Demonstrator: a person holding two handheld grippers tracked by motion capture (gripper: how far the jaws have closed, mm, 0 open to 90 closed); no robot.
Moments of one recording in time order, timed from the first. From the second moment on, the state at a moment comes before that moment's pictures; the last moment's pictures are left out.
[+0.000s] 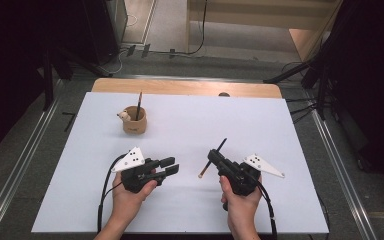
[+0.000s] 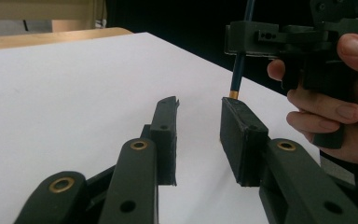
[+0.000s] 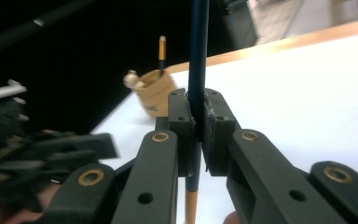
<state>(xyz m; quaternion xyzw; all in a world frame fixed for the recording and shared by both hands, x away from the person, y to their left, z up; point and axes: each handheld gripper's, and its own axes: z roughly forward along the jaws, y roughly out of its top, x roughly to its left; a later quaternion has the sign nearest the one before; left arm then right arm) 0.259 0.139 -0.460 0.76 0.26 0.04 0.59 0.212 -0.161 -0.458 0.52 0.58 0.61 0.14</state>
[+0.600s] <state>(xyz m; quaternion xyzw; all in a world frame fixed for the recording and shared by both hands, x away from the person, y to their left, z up) 0.261 0.154 -0.452 0.76 0.26 0.05 0.59 0.206 -0.145 -0.450 0.48 0.64 0.55 0.24</state>
